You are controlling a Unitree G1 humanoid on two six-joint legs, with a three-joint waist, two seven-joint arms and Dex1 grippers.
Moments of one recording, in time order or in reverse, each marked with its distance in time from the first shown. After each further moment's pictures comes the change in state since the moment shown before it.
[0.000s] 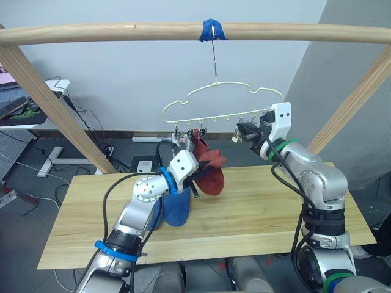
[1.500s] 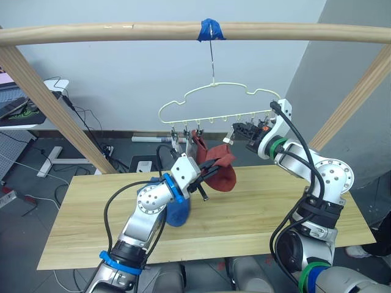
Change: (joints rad) left arm 0.037 -0.049 -0.050 -0.008 -0.074 -0.074 0.049; right arm -0.108 0.180 -0.294 0.002 0.352 0.349 -0.315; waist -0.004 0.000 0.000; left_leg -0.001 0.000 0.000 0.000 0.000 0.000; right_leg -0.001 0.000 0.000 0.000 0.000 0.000
